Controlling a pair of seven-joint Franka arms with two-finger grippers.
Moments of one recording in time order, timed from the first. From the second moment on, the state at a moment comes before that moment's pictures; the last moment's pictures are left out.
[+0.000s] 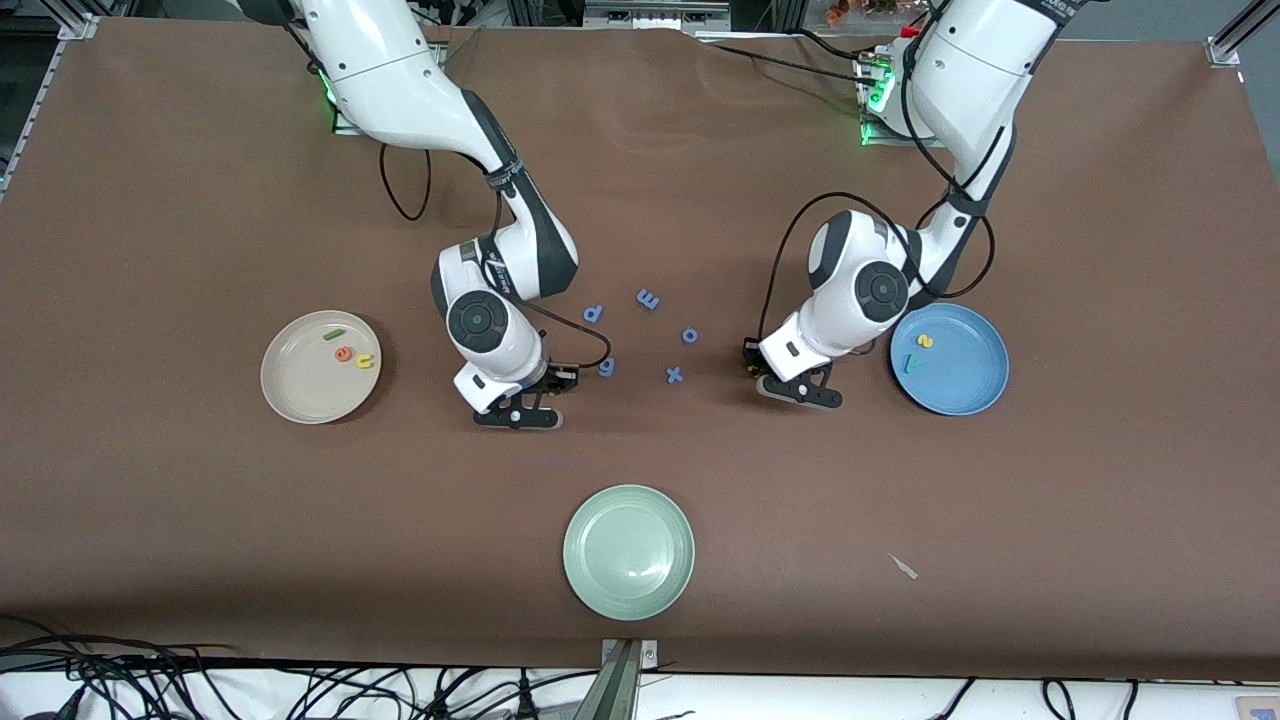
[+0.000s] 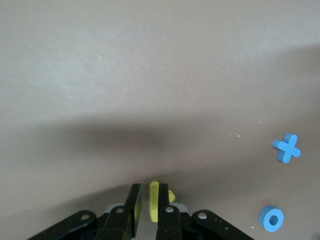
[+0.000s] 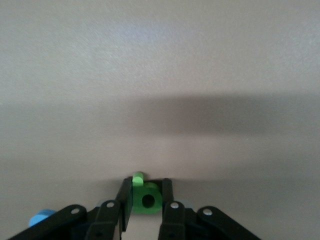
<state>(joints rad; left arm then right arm) -0.33 0.58 -0.13 -1.96 -0.32 2.59 -0.02 0.72 0.78 -0.21 -1.58 0.30 2.33 0.39</state>
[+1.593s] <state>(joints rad) -0.37 0.58 -0.13 -1.96 -0.23 2.55 -0.05 0.60 0.60 -0.61 -1.80 0.30 1.94 -0.08</state>
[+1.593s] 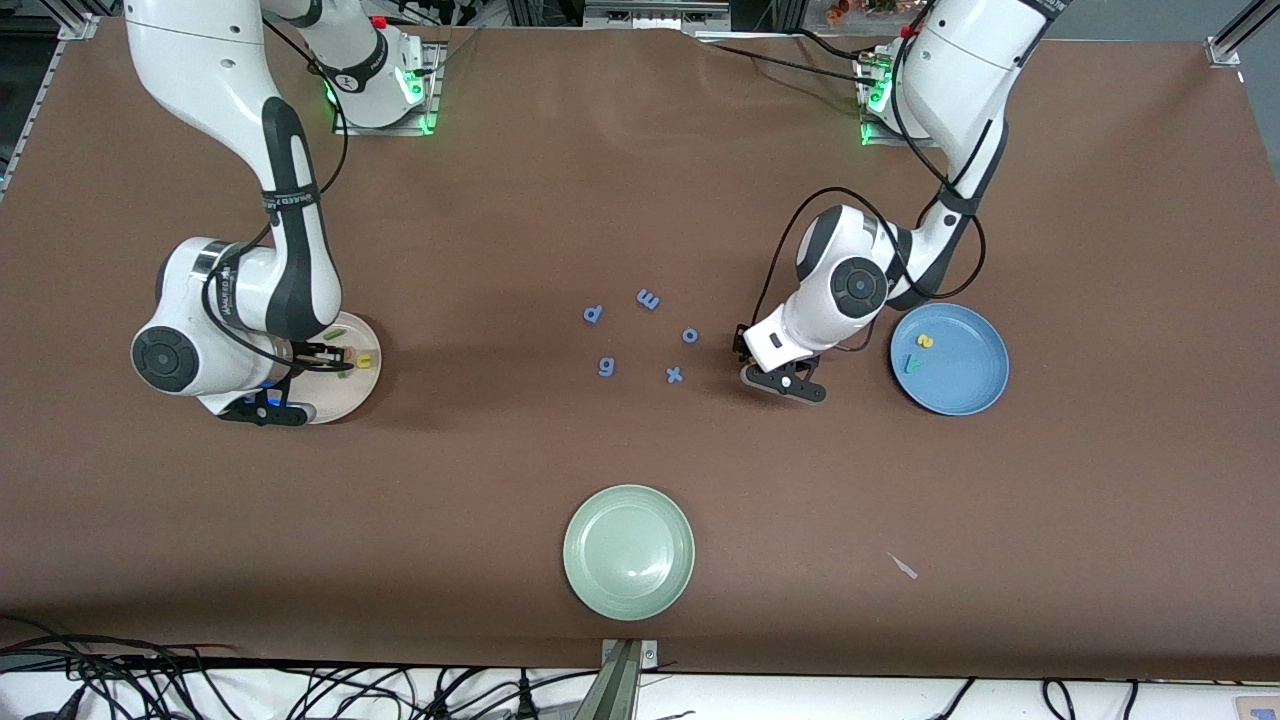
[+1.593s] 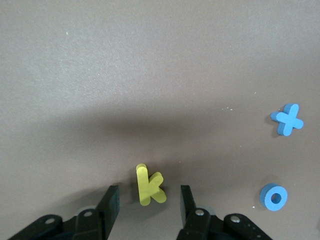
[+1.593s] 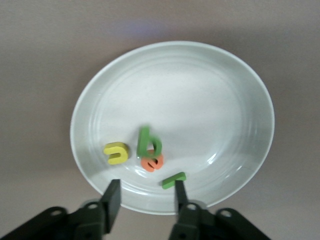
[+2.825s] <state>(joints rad) -0.23 0.48 -0.10 -1.97 -0.10 2.42 0.06 0.60 0.50 -0.55 -1.56 0.21 1.68 -0.07</state>
